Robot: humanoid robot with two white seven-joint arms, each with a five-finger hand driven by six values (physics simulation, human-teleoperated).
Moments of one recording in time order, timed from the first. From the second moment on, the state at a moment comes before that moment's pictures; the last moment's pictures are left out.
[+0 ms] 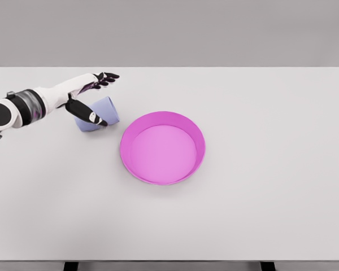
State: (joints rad) left arm -0.71 0.82 -0.77 -1.74 0.31 0.46 -0.29; right arm -0.08 0.00 -0.25 0.26 -0.72 -0.17 0.61
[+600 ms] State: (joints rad) left arm -0.77 0.74 -0.83 -1.58 0.31 0.50 -0.30; right arm -0.08 0.00 -0.25 0.26 -0.72 -0.17 0.61
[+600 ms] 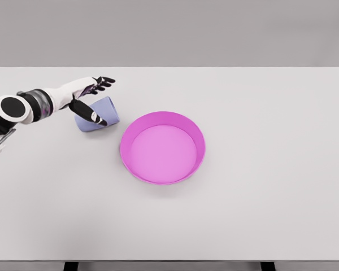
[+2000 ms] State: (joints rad) left arm -0.77 0.68 -0.87 -1.49 0.32 0.51 -0.29; right arm -0.08 0.00 -0.25 0.26 -0.72 -0.17 0.61
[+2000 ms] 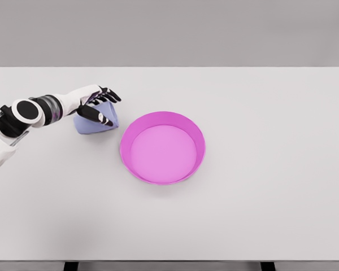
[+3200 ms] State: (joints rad) left arm -0.60 0.62 -0.74 -1.72 0.66 -0.09 -0.31; right arm -0.08 0.00 -0.25 0.26 -0.72 -0.17 0.61
